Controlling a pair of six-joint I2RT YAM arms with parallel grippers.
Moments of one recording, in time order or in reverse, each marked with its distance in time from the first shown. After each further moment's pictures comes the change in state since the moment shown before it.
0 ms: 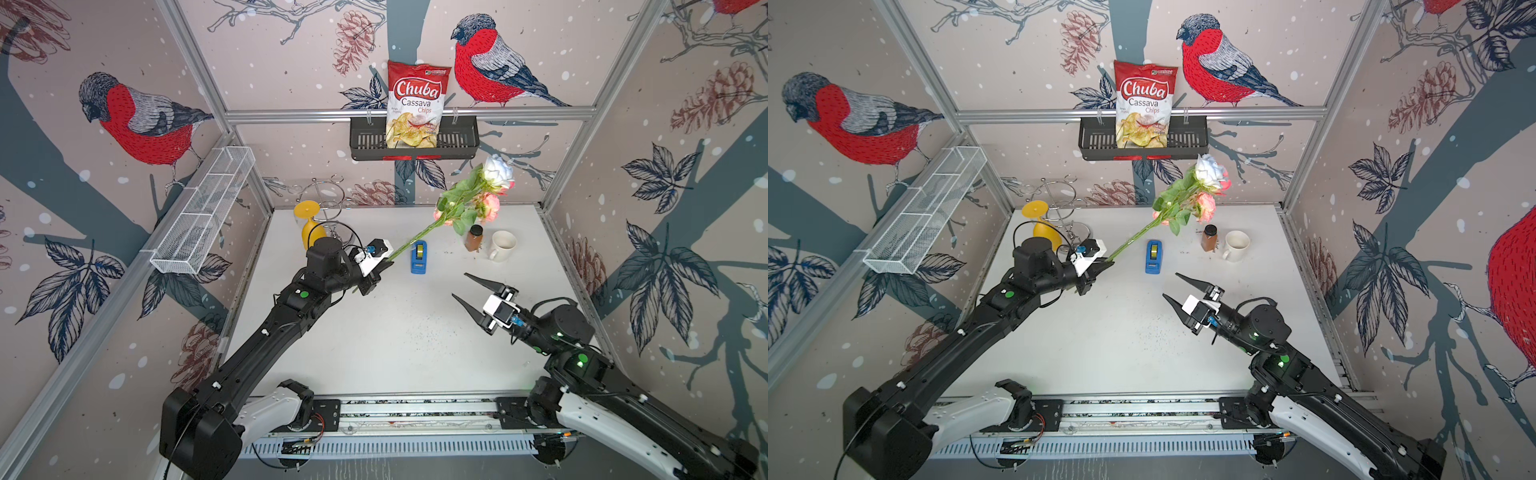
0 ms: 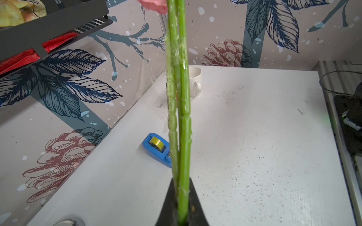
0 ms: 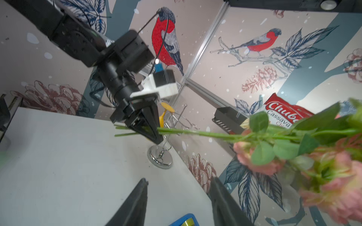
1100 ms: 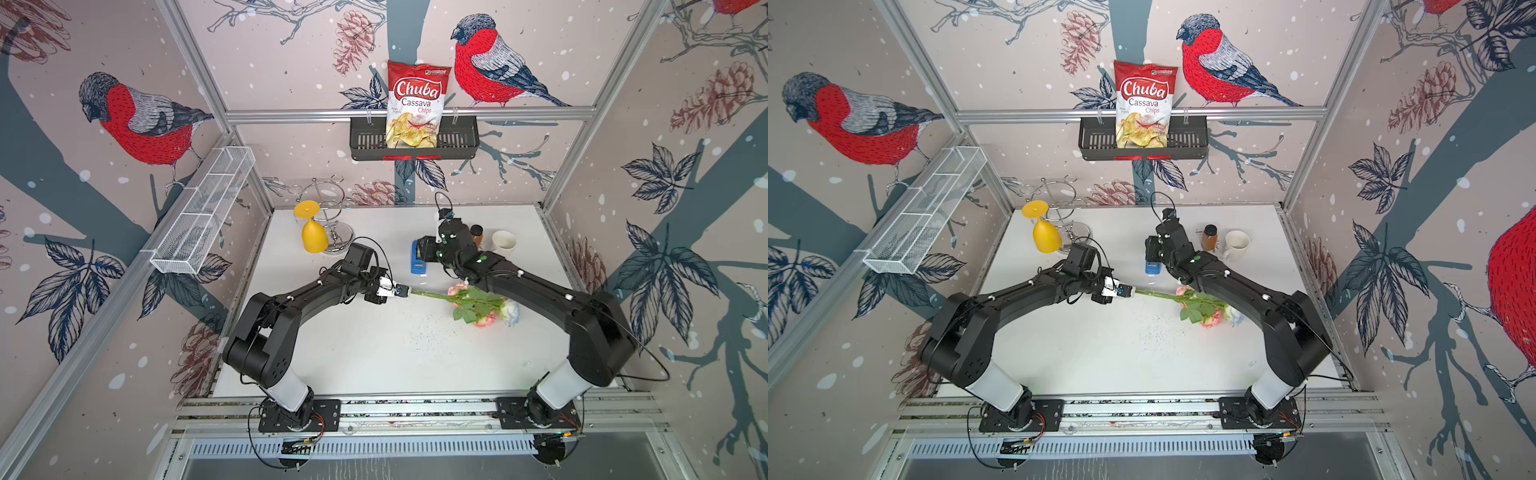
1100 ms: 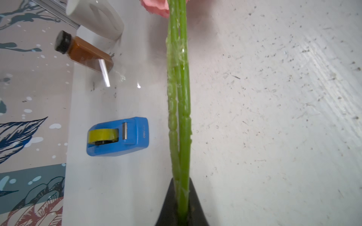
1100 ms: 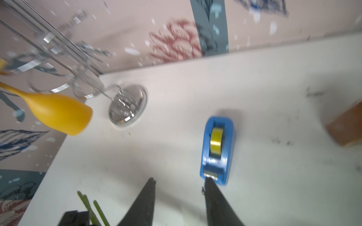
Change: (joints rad) left arm 0.000 0.505 0.025 -0.027 0.052 0.907; right arm -0.156 0.990 0.750 -0.350 0.311 0.993
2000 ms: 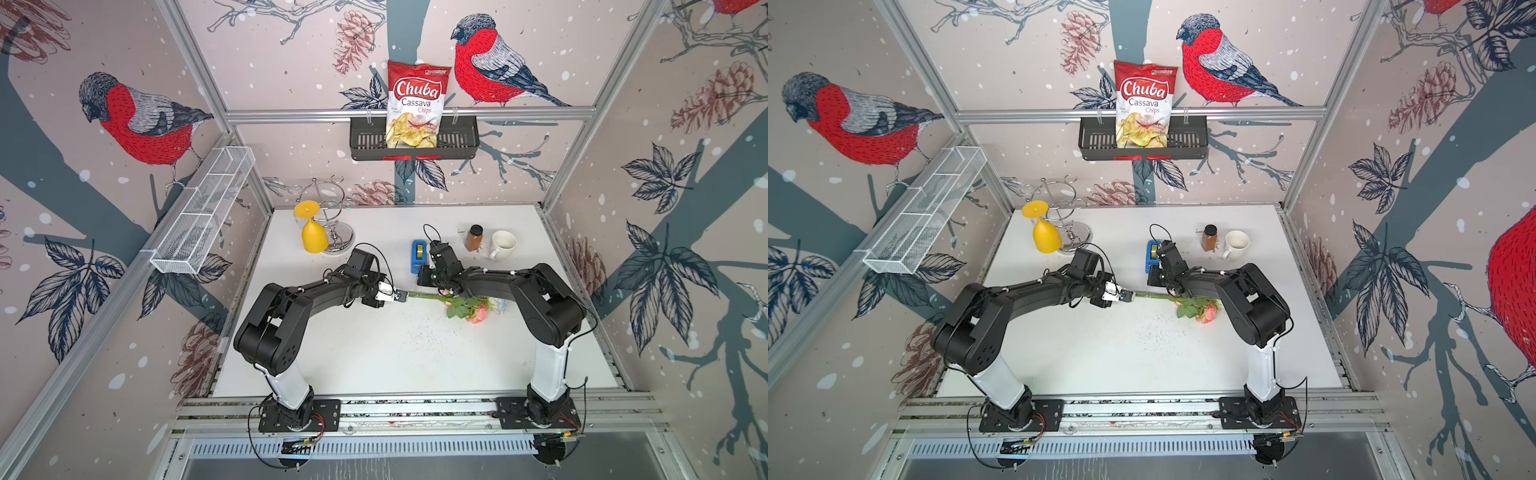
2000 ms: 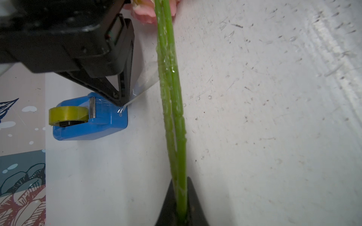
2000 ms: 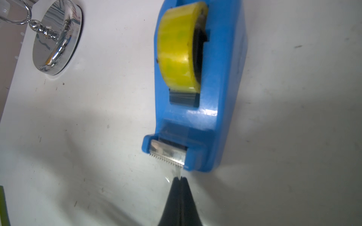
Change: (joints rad) left arm 0.004 0.108 -0.041 0.048 -0.121 0.095; right arm -0.060 0.391 -0.169 0.199 -0.220 0.109
